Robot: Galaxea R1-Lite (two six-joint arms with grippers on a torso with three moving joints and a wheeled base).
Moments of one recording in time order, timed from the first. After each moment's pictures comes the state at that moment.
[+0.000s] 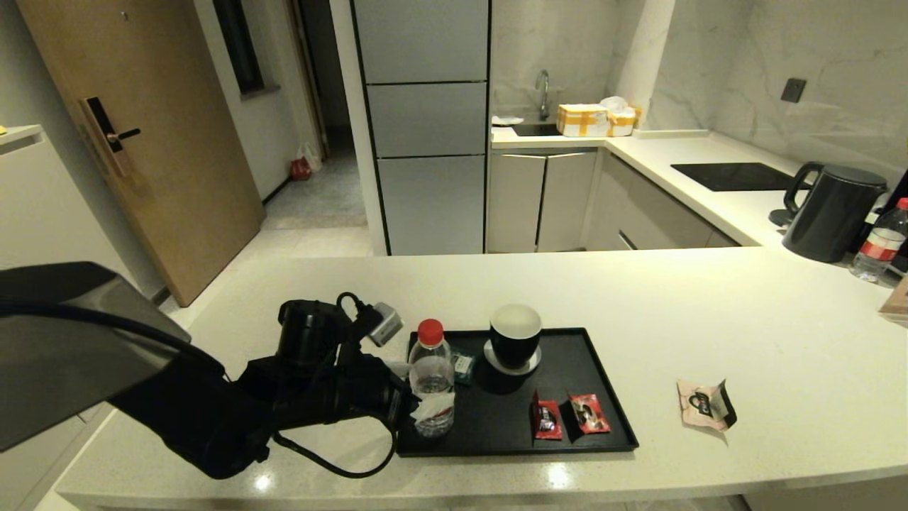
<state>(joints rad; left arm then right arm) -0.45 2.02 -0.70 -0.77 -0.45 0.04 0.00 0.00 0.00 0.01 0.00 -0.01</state>
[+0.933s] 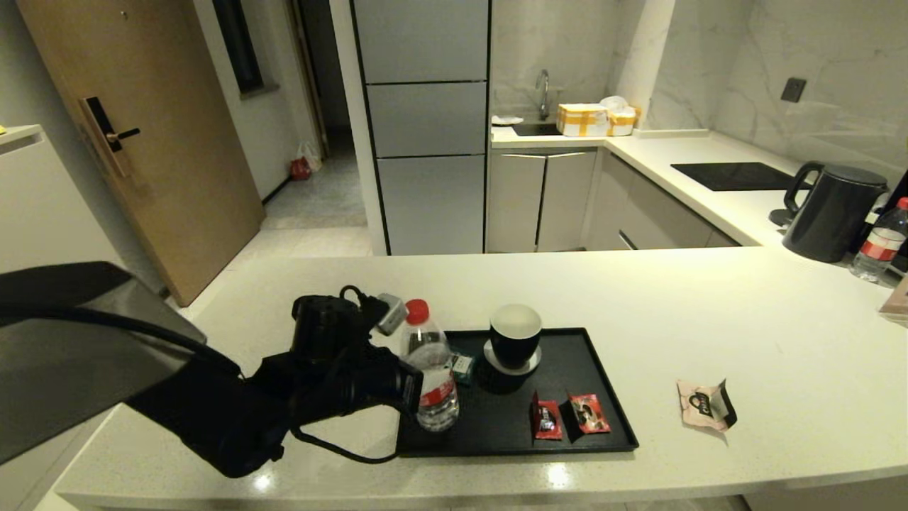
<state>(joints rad) -0.49 2.01 -0.72 -0.80 -0.30 -0.06 0.00 0.00 0.00 0.01 0.00 -0.01</state>
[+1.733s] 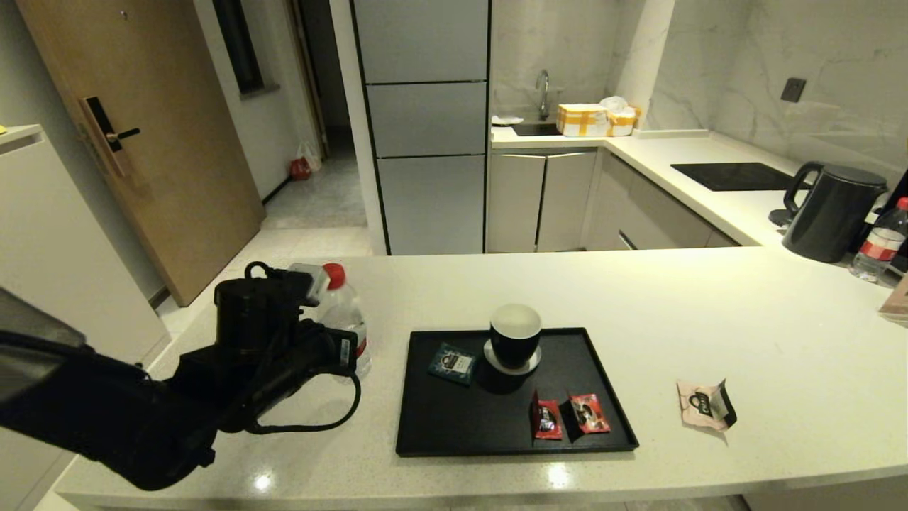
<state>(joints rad) -0.38 1.87 -0.61 -0.87 0.16 -0.03 0.00 0.00 0.00 0.01 0.00 -0.01</state>
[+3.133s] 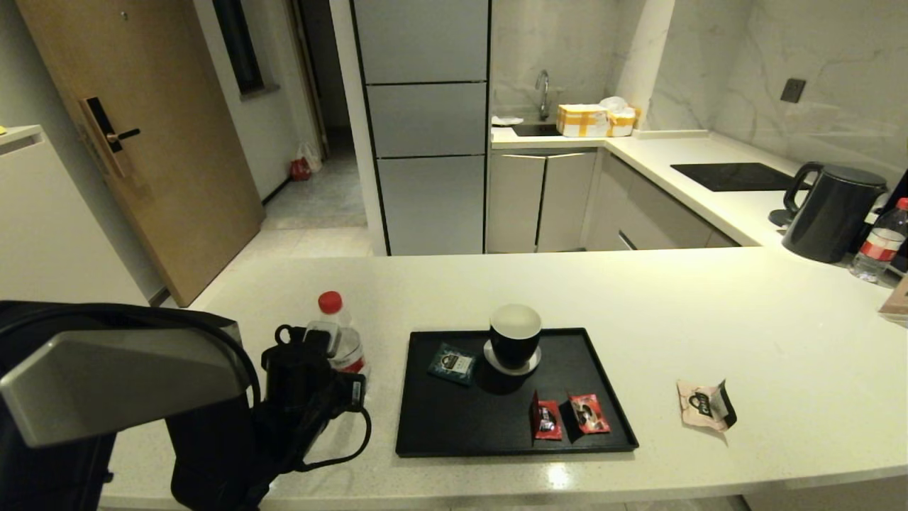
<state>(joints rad) -0.37 2.26 -0.50 -1.35 0.30 -0.02 0.00 0.00 0.00 0.01 0.00 -0.01</state>
